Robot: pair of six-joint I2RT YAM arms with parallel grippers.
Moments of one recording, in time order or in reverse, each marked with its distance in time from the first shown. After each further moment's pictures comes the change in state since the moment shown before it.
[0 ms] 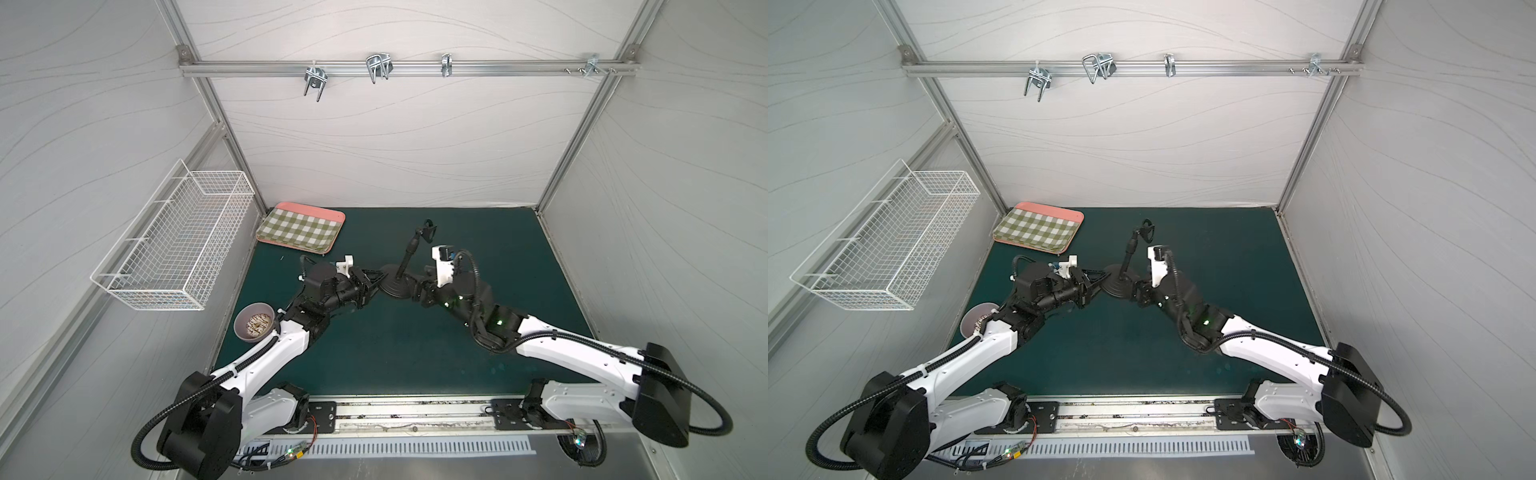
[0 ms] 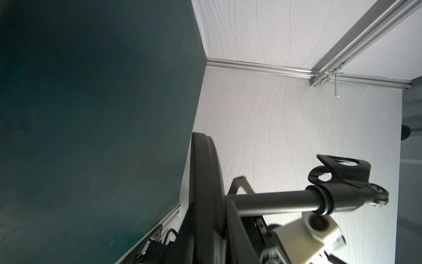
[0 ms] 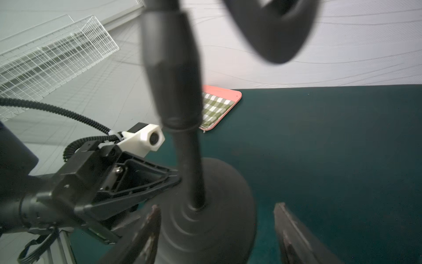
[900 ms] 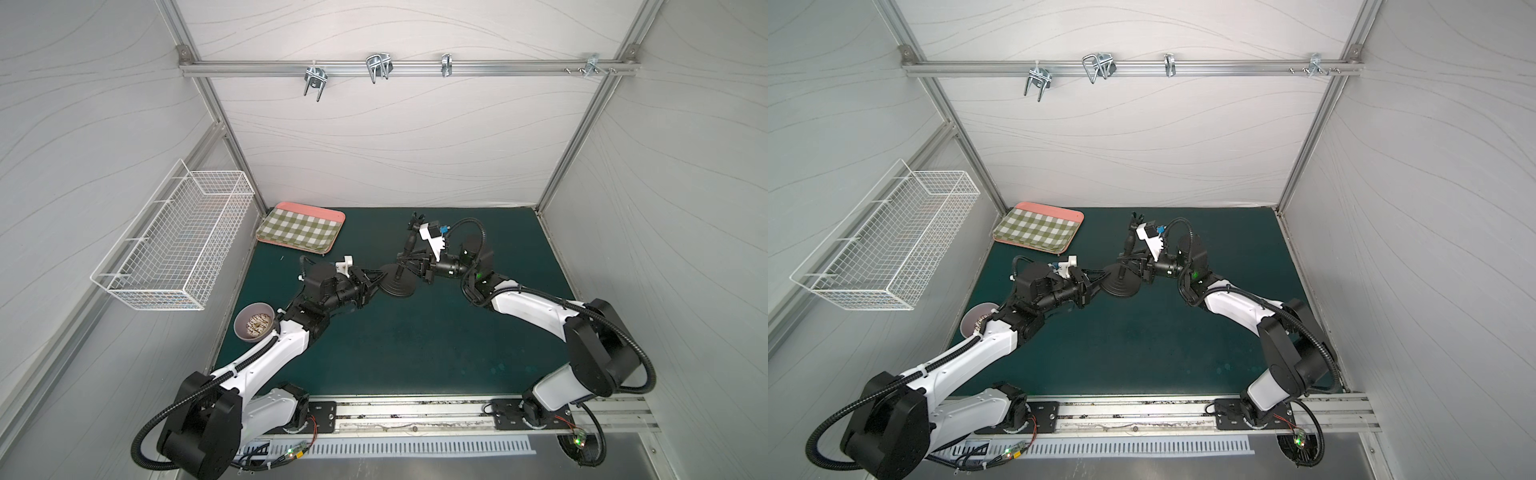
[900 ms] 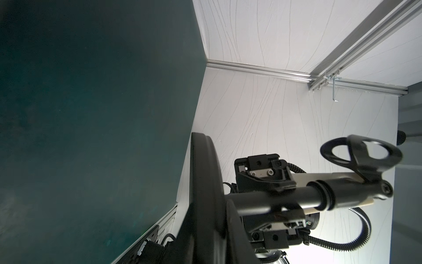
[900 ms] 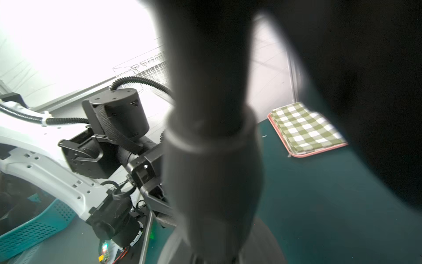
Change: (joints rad) left arm 0.001 0.000 0.000 -0.002 -0.006 -0.015; right arm -0.269 0.365 0.159 0.415 -0.905 -0.105
